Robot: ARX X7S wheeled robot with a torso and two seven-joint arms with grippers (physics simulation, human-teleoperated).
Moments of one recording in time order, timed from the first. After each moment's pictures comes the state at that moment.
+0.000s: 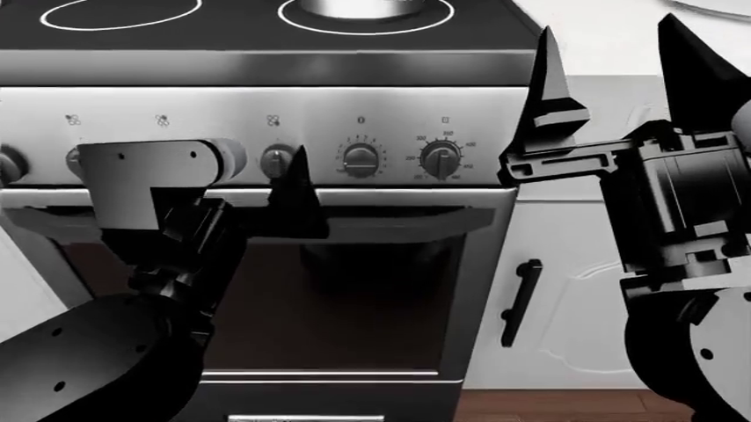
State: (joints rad) left arm -0.68 -0.50 0.27 0.66 -1.17 -0.76 -0.81; right arm 0.74 0.76 -0.40 -0.69 0.82 0.32 0.64
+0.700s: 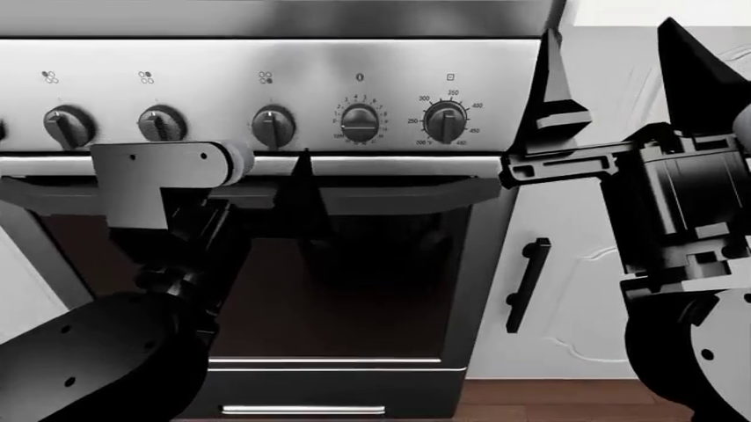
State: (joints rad) left arm -0.68 -0.50 0.29 0.64 -1.16 -0.75 -0.80; right arm 0.73 0.76 -0.39 -0.69 0.82 0.31 0.64
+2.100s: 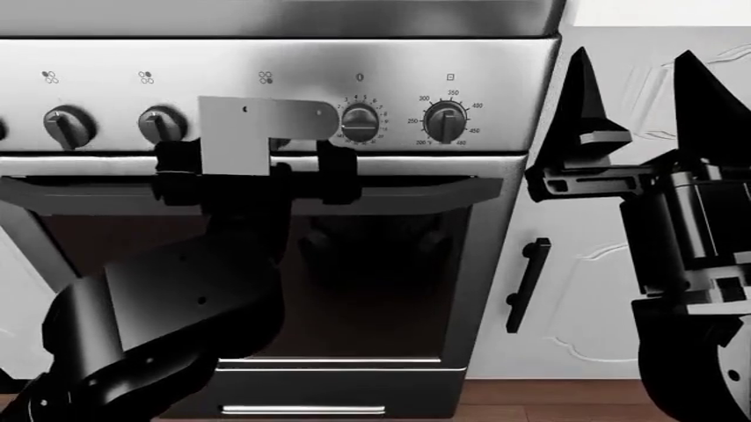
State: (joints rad) left arm -0.94 -0.33 0.51 0.44 -0.98 -0.95 -1.06; right arm 0.57 0.76 -0.31 -0.66 0.85 0.14 0.60
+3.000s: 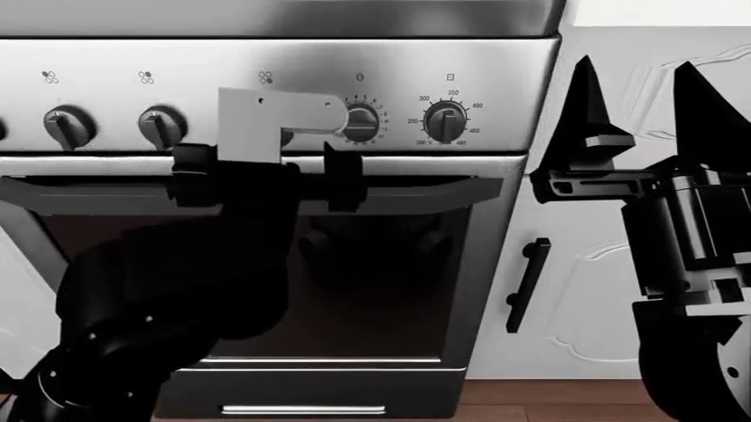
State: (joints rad) left arm -0.99 -0.30 0.48 0.33 -1.12 -1.04 -1.10; right arm 0.54 0.76 -0.30 -0.63 0.86 0.11 0.59
